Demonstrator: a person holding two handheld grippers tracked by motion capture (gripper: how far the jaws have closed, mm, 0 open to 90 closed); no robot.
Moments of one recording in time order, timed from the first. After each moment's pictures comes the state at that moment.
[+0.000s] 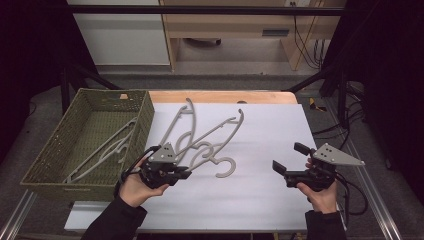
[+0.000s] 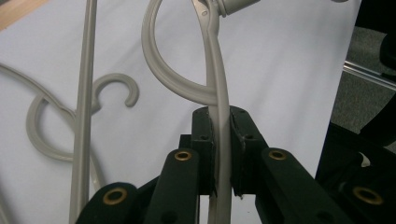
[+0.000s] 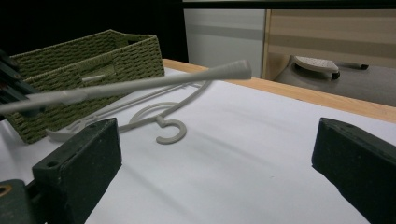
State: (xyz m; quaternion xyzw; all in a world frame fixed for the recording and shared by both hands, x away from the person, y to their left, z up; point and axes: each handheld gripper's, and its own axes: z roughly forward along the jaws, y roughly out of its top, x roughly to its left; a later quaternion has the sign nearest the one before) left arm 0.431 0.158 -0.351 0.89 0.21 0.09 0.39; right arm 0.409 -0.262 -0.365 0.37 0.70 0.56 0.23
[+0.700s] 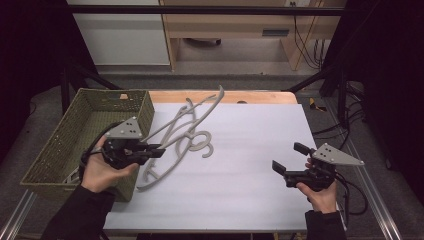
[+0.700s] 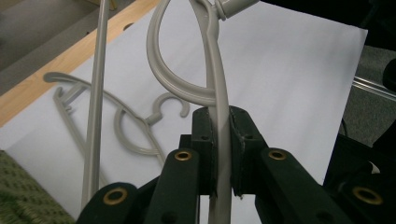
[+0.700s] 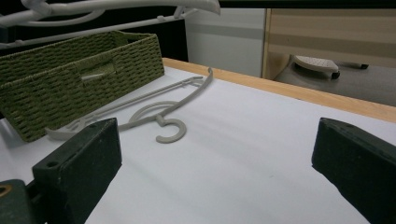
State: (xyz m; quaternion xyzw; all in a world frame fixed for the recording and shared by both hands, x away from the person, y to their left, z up) left arm 0.441 0.220 -0.282 0.87 0.23 0.12 0.42; right arm 0.410 -0.262 -0.365 0.37 0.70 0.56 0.23
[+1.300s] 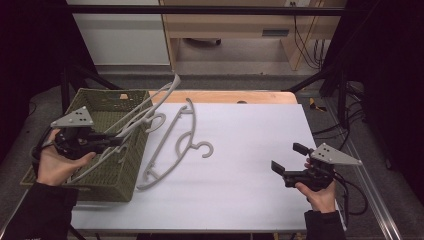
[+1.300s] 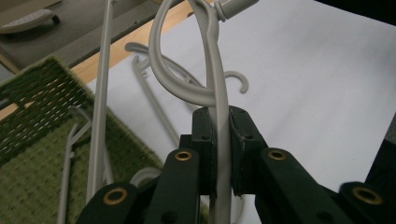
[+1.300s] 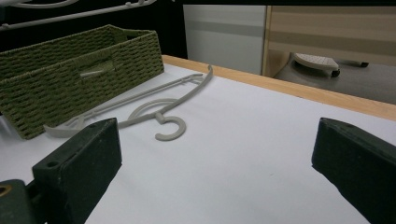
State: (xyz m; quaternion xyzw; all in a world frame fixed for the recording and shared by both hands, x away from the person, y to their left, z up) left arm 0.451 0.314 -0.275 0.85 0.30 0.17 0.40; right arm 0.411 -0.260 -0.367 0.37 0.71 0.55 0.23
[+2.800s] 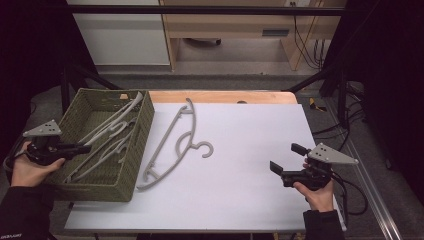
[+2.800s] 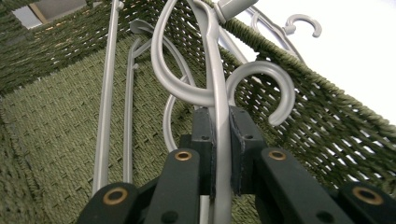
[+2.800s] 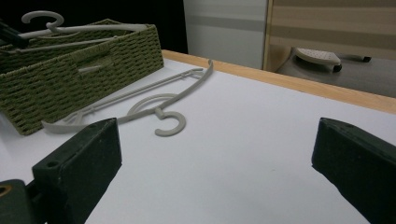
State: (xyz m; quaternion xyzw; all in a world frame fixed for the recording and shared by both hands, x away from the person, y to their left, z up) left arm 0.475 0.422 -0.347 0.83 0.36 0.16 0.38; right arm 0.415 -0.258 -0.371 0.38 0.71 0.55 0.23
